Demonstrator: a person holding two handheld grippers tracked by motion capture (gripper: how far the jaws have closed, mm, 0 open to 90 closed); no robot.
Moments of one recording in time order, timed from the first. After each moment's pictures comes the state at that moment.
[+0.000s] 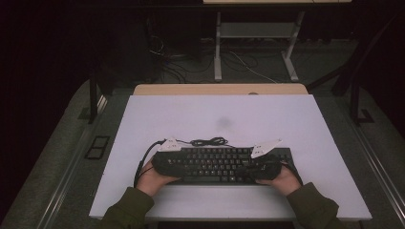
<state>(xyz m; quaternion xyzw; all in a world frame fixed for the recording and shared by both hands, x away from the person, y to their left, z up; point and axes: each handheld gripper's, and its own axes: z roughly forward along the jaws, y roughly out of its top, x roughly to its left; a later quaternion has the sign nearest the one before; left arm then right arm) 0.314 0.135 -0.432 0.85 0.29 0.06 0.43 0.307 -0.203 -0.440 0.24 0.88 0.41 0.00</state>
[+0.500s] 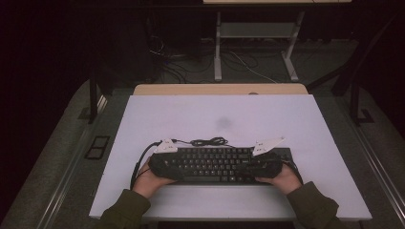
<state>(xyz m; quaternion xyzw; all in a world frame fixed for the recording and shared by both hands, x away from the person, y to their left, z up) 0.309 0.141 -0.430 0.85 0.29 0.06 0.44 0.310 -0.205 -0.432 0.24 0.87 0.43 0.01</state>
